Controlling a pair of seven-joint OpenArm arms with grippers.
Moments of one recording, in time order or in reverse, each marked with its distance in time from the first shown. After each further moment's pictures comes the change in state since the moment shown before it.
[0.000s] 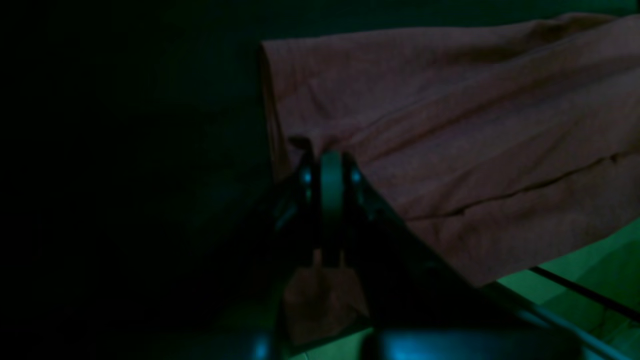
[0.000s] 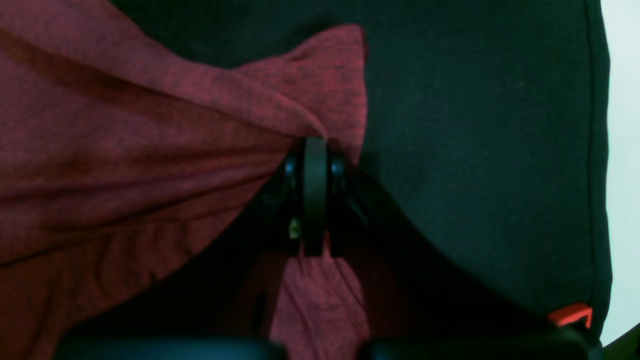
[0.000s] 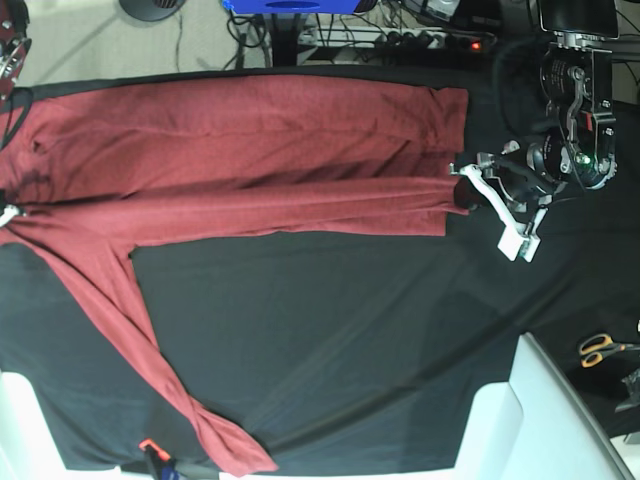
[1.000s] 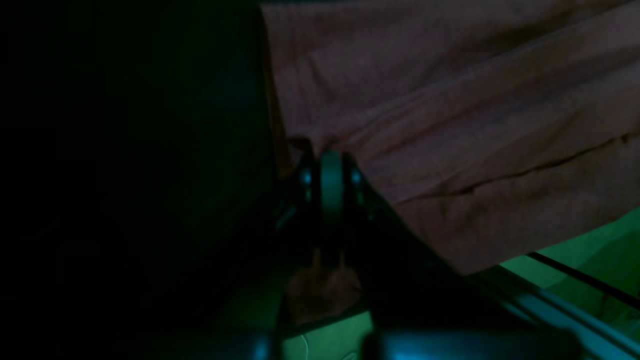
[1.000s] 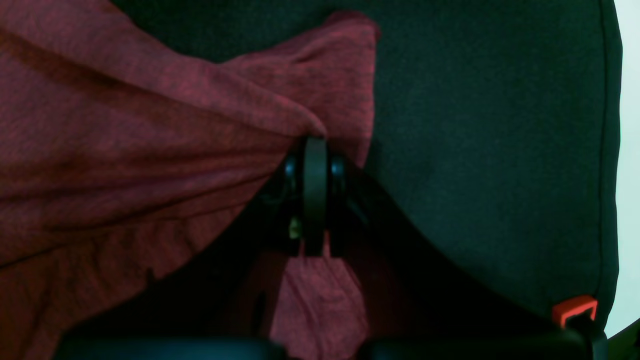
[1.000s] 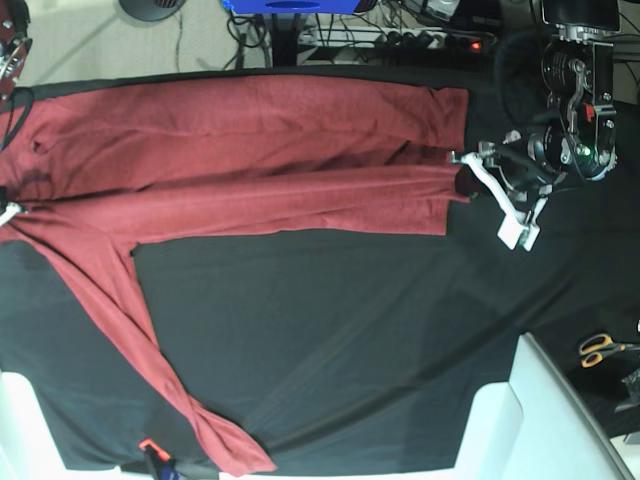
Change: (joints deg) left arm 2.0 -0.5 -0.1 0.1 0.0 0.0 0.2; right arm 0.0 -0.1 -0.2 0.0 0.0 0.0 -2.0
